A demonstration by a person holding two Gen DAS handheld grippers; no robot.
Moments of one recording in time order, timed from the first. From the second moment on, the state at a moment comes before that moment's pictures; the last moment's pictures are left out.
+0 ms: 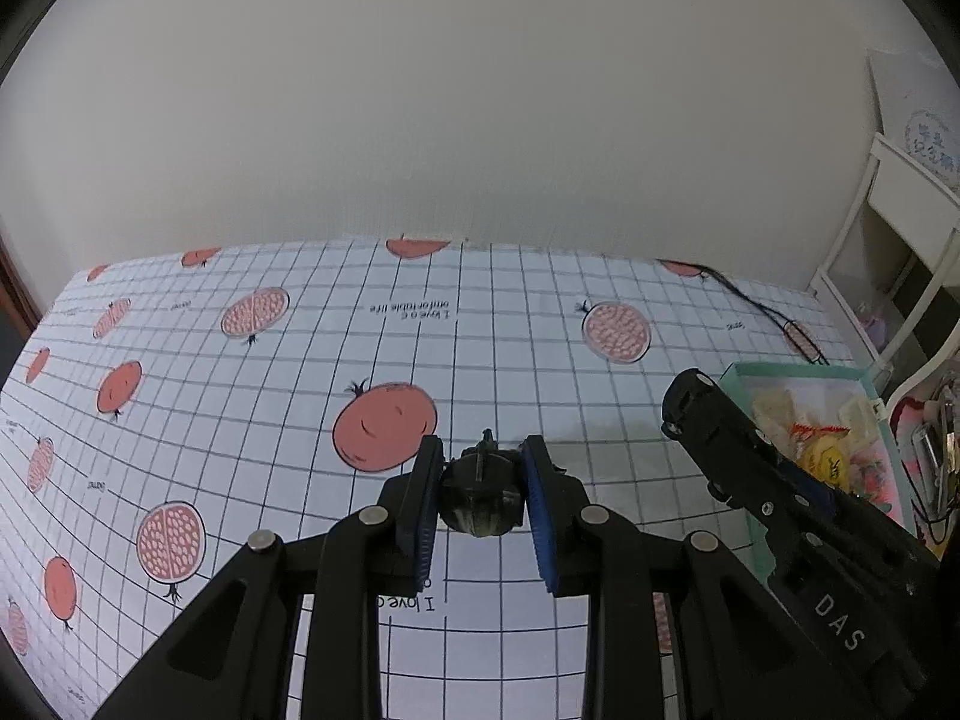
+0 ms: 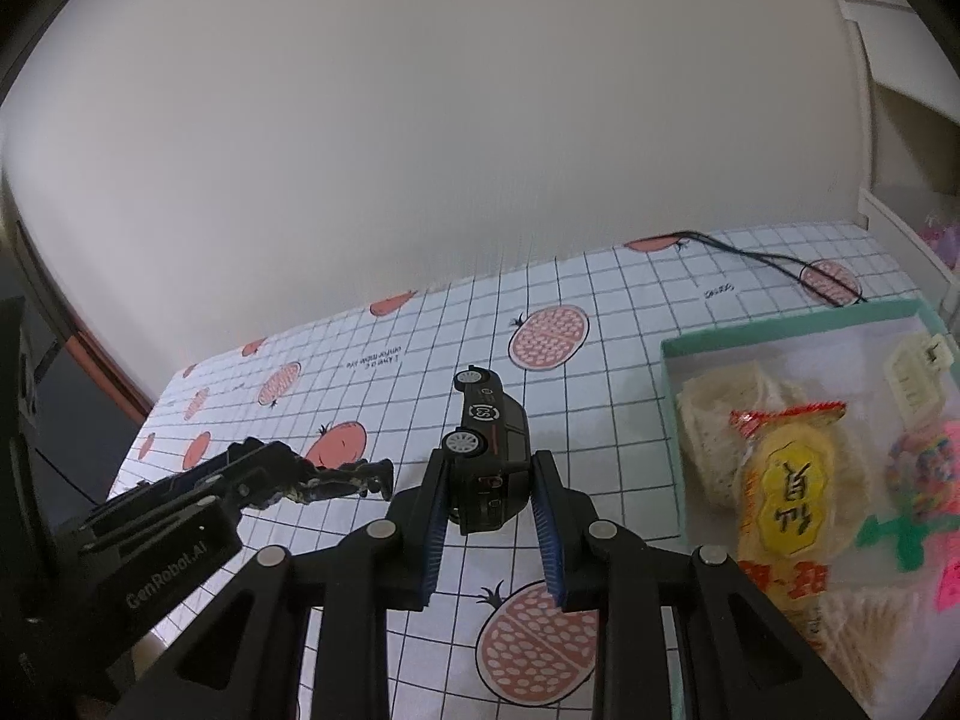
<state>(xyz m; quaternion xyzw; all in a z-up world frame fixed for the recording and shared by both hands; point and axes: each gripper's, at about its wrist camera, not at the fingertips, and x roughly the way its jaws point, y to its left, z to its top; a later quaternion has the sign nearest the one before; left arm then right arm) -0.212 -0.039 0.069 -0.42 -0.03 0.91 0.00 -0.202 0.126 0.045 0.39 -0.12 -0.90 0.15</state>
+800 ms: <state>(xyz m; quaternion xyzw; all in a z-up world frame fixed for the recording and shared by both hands) -0.194 0.054 0.153 -0.31 -0.03 0.95 0.07 -0.183 0.238 0.103 0.32 -0.13 -0.93 0.10</state>
